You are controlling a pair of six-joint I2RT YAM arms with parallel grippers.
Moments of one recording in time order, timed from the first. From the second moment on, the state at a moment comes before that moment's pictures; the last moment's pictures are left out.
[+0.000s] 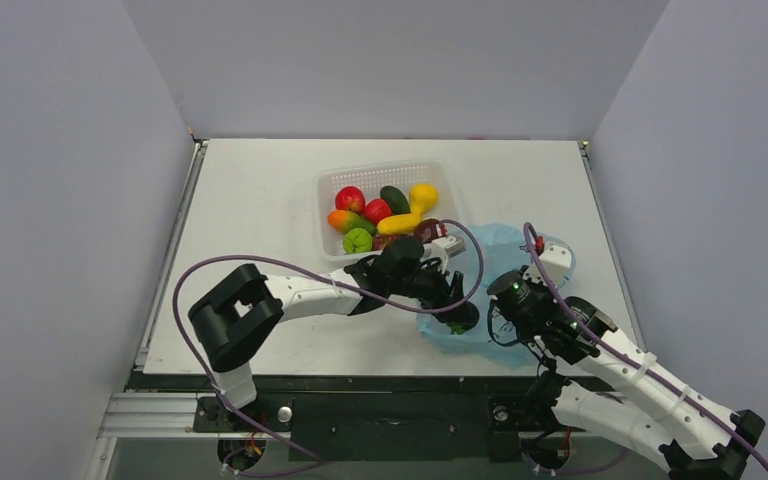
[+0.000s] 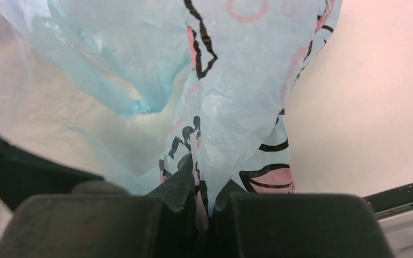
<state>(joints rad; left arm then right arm) -0.99 1.81 1.06 0.31 0.51 -0.60 0.85 0.78 0.81 -1.04 0.75 0.93</state>
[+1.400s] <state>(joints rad) -0.60 1.82 1.36 -0.03 0.11 -0.49 0.80 0.61 0.82 -1.12 0.77 0.91</state>
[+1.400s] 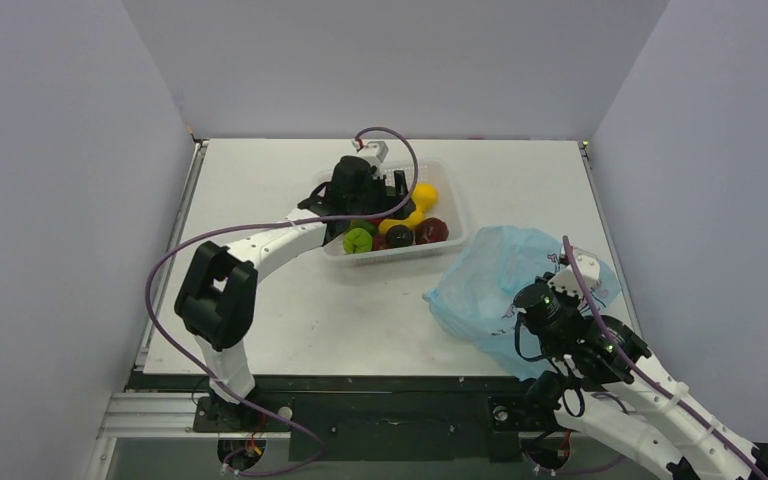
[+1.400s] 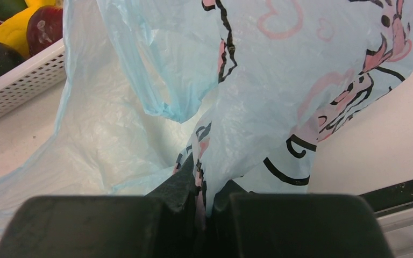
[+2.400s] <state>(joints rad) -0.59 0.86 0.98 -0.22 -0.20 -0.35 0.24 0.84 1.06 -1.05 0.69 0.54</state>
